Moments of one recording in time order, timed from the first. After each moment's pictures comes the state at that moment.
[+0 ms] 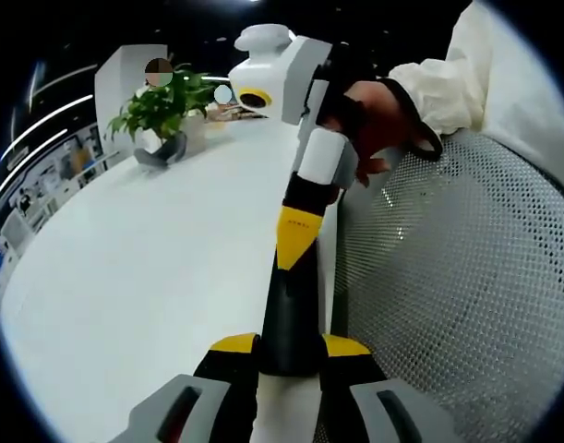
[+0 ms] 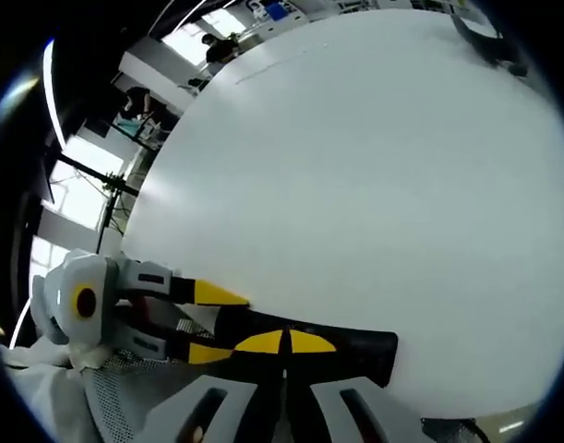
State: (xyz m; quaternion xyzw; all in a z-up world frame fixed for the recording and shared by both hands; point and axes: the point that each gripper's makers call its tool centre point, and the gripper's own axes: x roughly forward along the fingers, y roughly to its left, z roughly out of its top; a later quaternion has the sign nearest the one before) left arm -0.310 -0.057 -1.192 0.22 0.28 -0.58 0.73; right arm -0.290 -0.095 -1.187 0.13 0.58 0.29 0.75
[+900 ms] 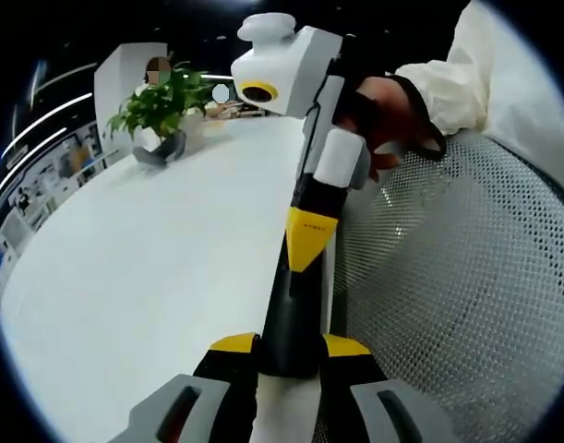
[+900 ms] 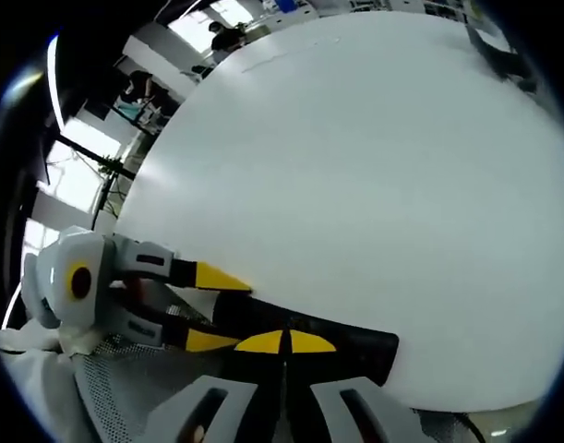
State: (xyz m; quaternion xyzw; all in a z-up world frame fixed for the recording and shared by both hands) left arm -0.311 -0.058 -1.192 0.22 0.29 -0.58 0.73; right arm -0.301 -0.094 -1.187 0.08 0.59 0.30 0.75
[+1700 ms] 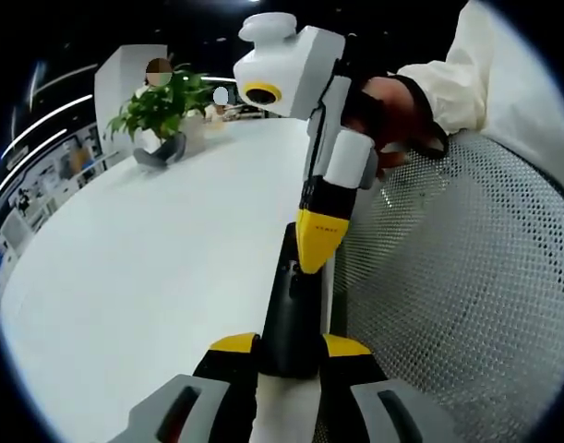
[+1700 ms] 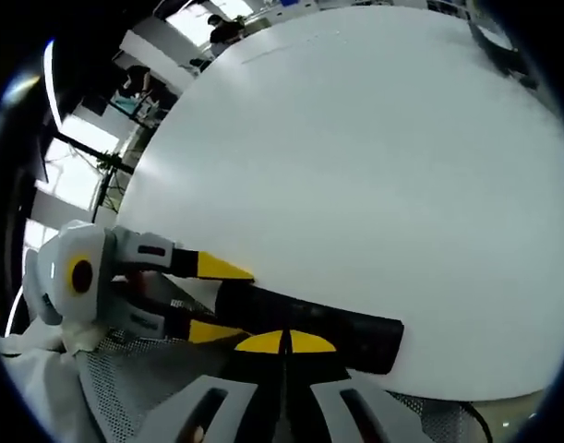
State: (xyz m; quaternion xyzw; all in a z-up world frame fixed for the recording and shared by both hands) left arm -0.311 -0.058 -1.193 0.22 0.28 -0.58 0.73; right arm -0.309 -0.097 -1.187 0.10 0.61 0.29 0.73
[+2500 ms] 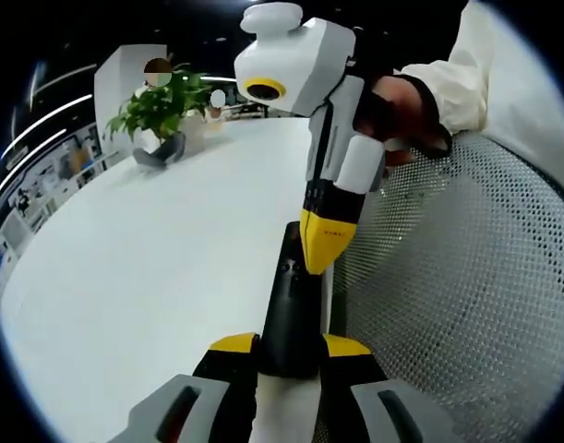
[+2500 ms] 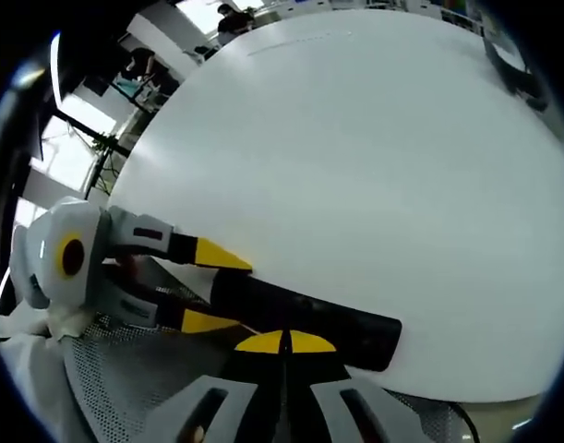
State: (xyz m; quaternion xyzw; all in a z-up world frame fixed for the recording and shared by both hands) left arm -0.311 -0.058 -1.193 0.22 0.28 -0.59 0.73; right arm -0.312 -0.098 -1.193 0.04 0.61 0.29 0.74
